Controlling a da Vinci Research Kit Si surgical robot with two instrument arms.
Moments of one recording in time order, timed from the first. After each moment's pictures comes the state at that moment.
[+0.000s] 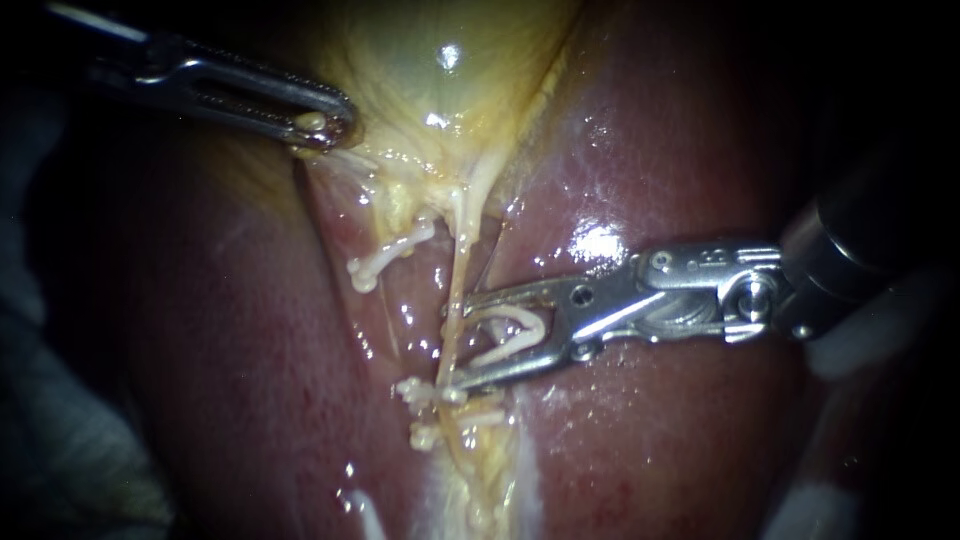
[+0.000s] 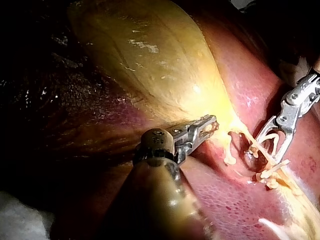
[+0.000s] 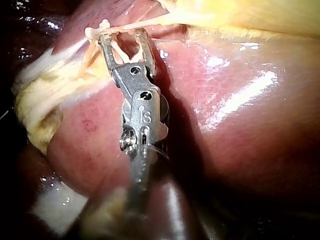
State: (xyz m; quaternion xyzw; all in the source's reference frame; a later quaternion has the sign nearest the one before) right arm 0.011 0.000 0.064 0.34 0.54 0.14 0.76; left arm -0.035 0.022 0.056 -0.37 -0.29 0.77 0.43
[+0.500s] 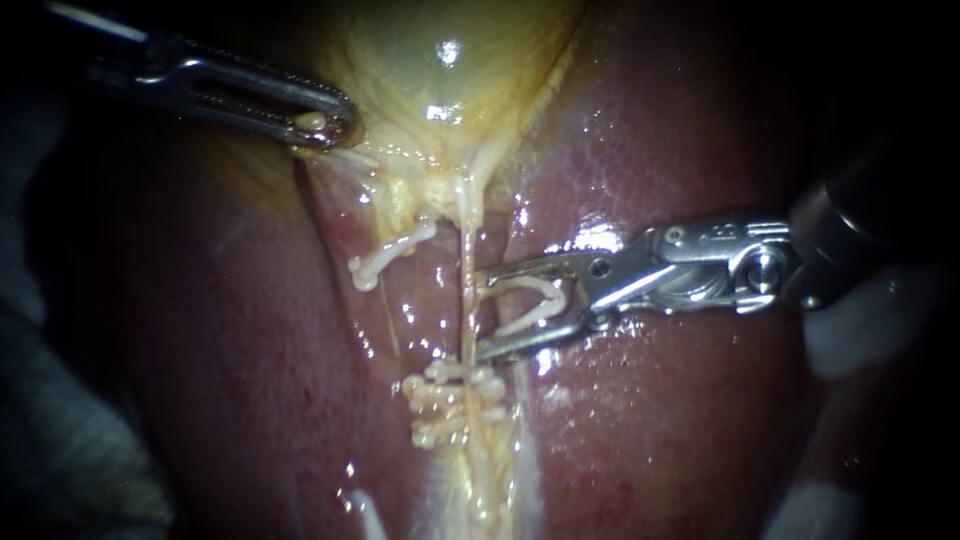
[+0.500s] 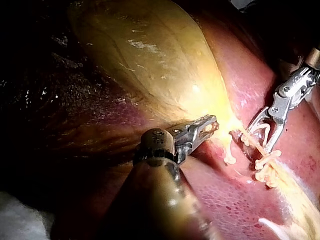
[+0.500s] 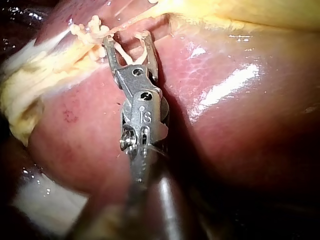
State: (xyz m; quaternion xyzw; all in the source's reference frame) right arm 0.008 0.002 0.067 0.30 0.50 0.16 0.80; left arm -0.035 0.022 0.056 -0.37 -0.29 0.77 0.43
